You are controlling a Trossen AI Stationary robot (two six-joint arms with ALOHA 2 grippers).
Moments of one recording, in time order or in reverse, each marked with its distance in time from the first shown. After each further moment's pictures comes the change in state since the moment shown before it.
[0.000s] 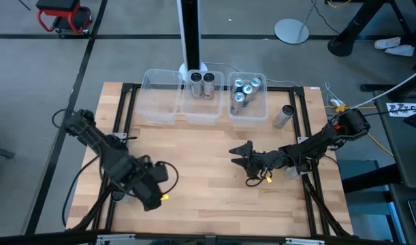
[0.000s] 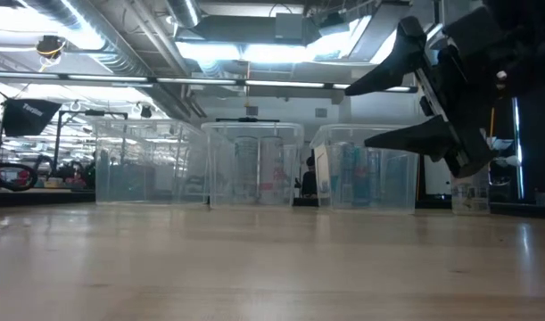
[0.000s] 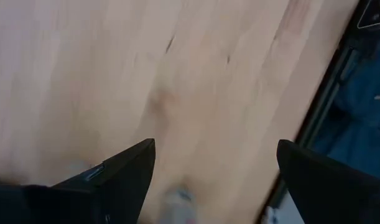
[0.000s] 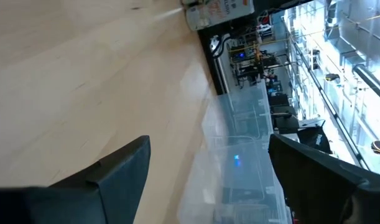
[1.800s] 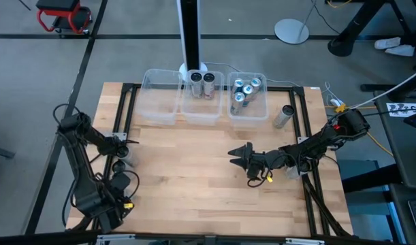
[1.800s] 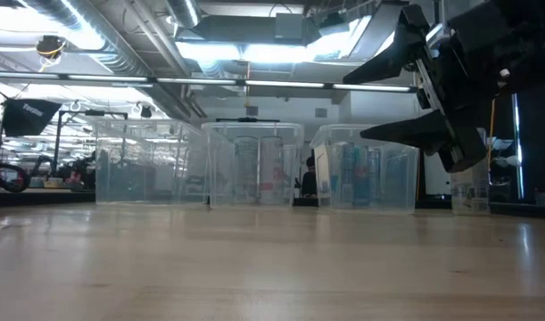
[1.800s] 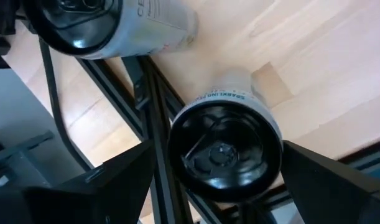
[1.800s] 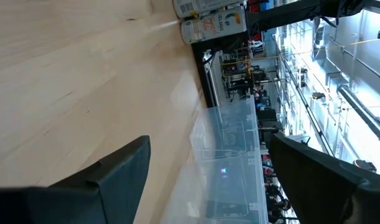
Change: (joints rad) left arm -0.406 -0.008 -0.227 -0.141 0.195 -0.936; right arm -0.001 0.008 0.002 0.055 -0.034 -0.098
